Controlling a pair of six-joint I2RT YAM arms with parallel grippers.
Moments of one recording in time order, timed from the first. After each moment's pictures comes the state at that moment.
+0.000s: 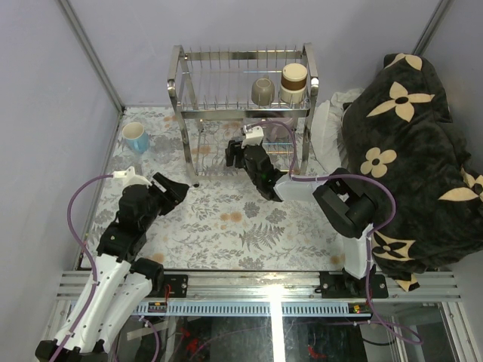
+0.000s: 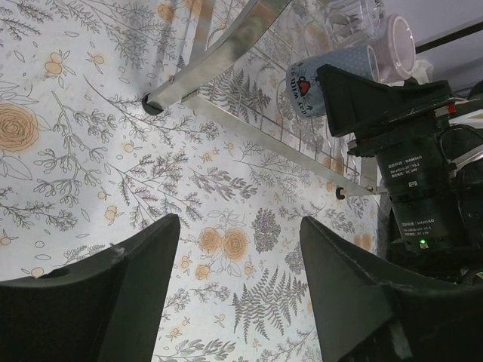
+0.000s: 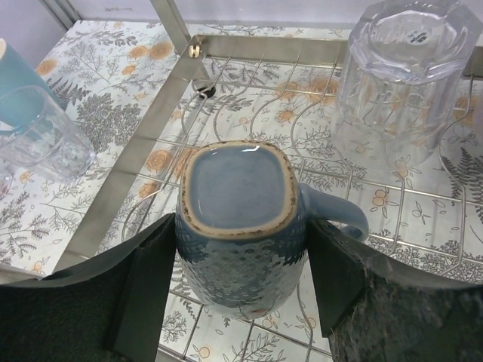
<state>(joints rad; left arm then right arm) -0.28 0.55 0.59 -0.47 -0.04 -0.84 0.79 1.98 1.16 0.63 0.39 0.30</state>
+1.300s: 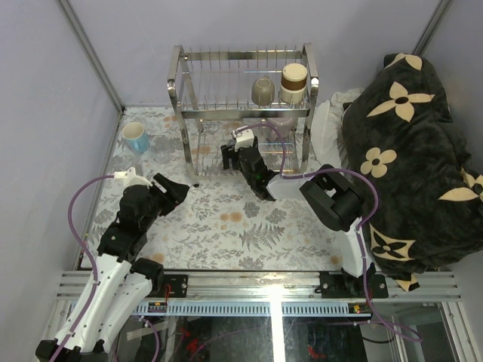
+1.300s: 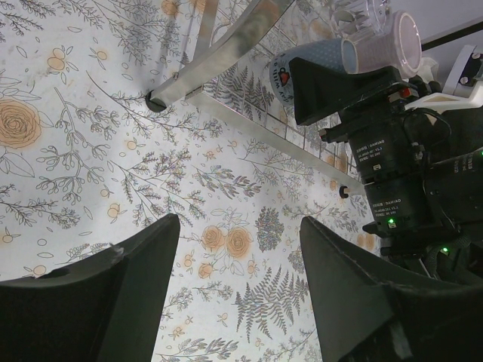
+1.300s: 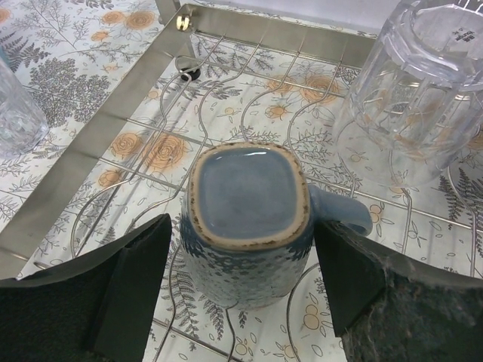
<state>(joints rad) -0.28 0.55 0.58 -0.47 -0.04 -0.84 0.79 2.11 1.23 0.68 0.38 0.14</state>
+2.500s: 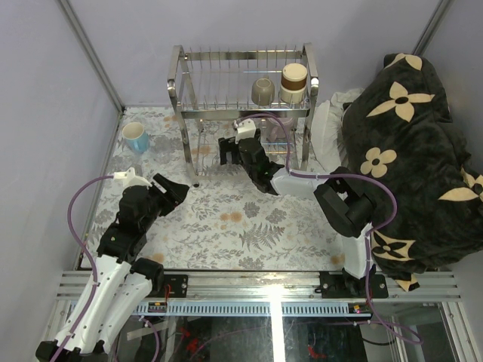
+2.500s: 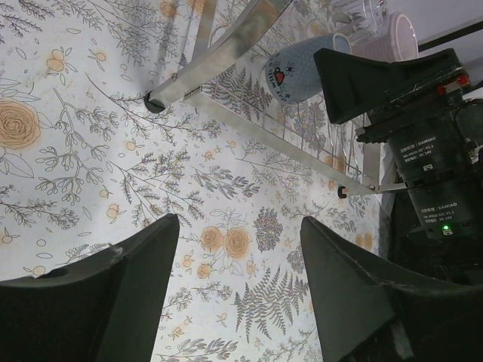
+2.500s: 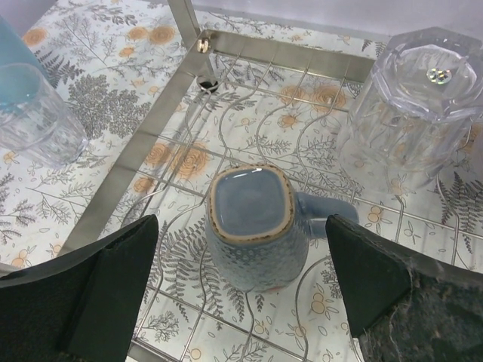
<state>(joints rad) -0.28 0.54 0.57 -0.47 -0.04 -0.84 0.79 1.99 1.28 0.48 0.35 0.21</state>
